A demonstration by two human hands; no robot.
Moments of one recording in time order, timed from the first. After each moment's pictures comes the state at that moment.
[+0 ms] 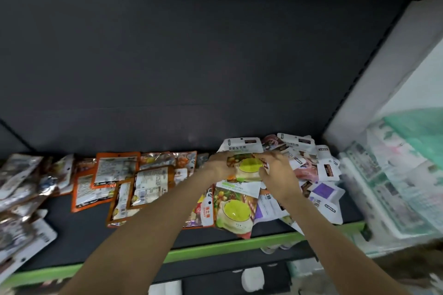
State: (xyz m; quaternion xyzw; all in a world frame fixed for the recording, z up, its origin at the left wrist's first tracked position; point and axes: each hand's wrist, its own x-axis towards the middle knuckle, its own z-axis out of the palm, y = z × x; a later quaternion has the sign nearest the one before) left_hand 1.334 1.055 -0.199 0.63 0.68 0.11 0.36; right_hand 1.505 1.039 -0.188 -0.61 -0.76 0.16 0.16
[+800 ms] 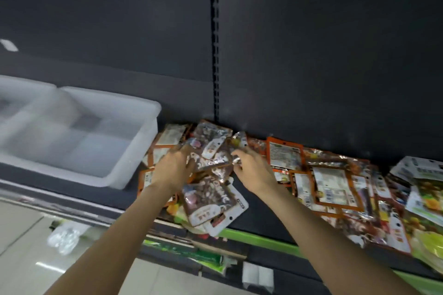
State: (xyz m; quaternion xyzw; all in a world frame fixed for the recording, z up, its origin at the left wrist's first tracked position) left_hand 0.870 0.811 -0.210 0.51 0.84 0.17 0.08; right_hand 1.044 0.917 -0.211 -0.39 -0.90 0.19 0.07
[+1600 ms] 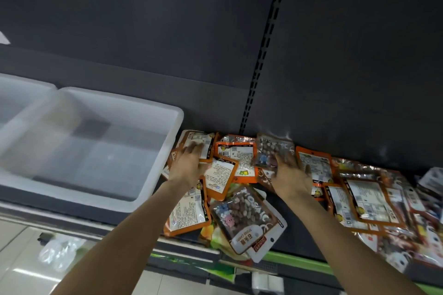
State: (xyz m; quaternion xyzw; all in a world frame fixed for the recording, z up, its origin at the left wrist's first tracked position) left_hand 0.777 0.840 -0.261 0.50 0.83 0.15 0.19; right_hand 1.005 0.928 -0.231 -0.57 -0.82 0.06 -0.05
